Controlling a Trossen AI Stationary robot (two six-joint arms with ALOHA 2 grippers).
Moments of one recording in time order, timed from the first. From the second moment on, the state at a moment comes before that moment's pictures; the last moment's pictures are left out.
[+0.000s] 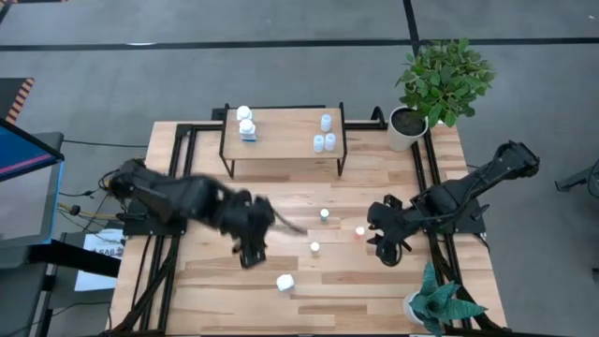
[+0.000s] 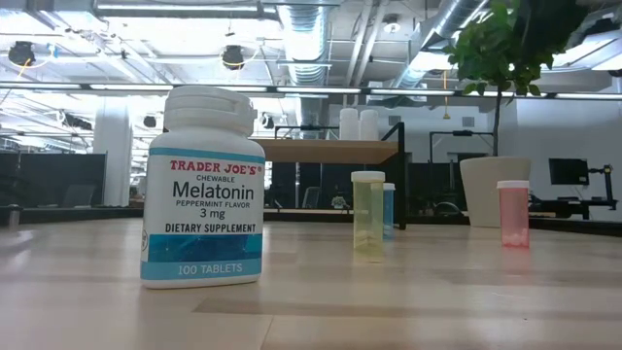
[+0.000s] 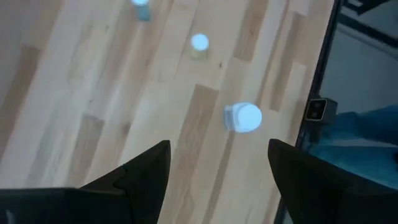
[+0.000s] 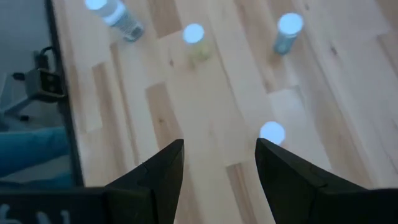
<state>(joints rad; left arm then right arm) -0.39 1.68 1.94 -1.40 -0.11 -0.71 0.48 1.19 1.09 -0.90 0.18 0.79</state>
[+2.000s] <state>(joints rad) -0.53 2.27 1.94 -1.15 -0.08 -0.74 0.54 1.14 1.09 -0.93 0.18 0.83</state>
